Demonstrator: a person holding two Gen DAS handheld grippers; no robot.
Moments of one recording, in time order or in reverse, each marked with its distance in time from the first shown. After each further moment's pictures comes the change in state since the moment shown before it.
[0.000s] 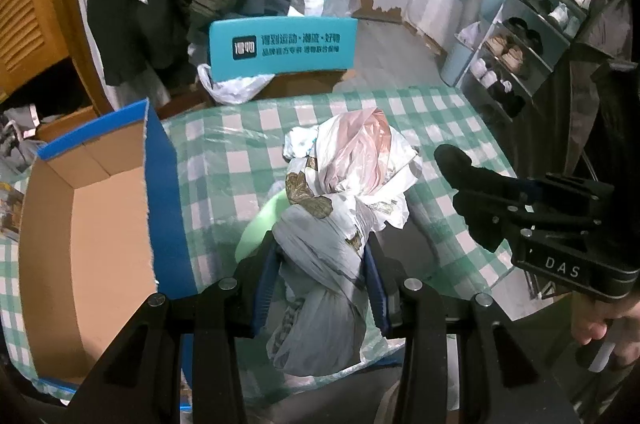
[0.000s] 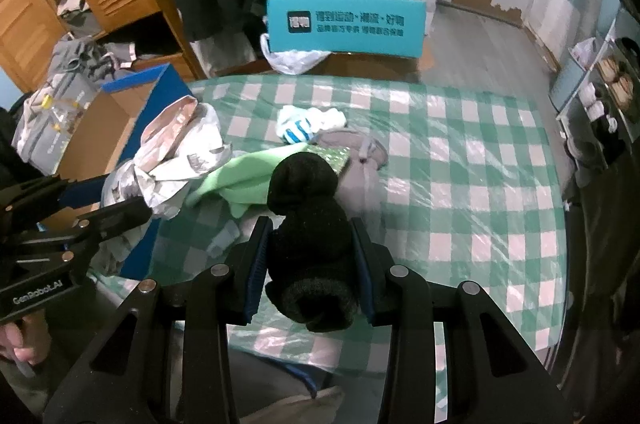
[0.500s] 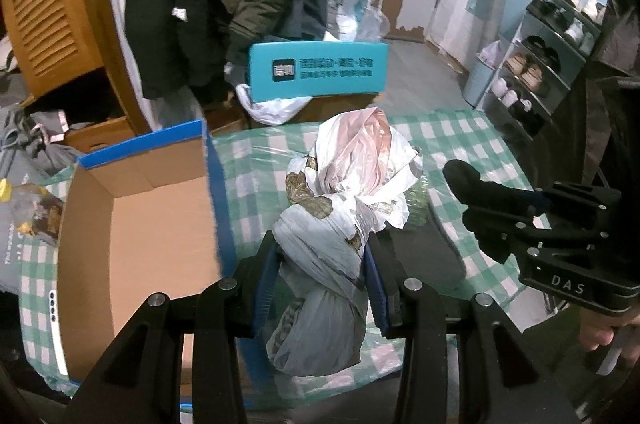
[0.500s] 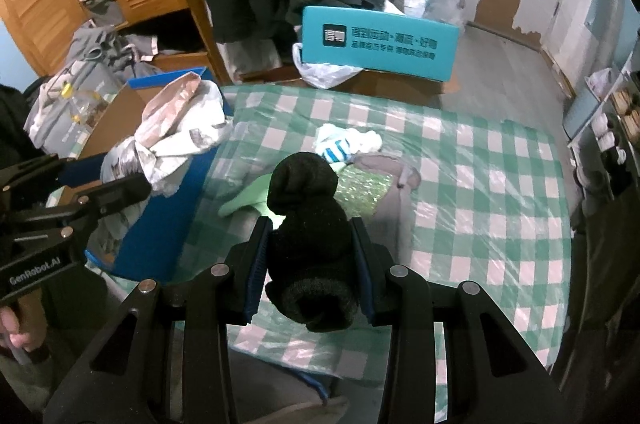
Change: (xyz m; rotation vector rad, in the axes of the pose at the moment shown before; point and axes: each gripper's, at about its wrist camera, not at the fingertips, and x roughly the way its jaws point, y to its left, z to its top) left arm -0.030 0.033 0.003 -0.032 -0.067 0.087; right arm -0.003 0.039 0.016 -0.080 -0.017 0.028
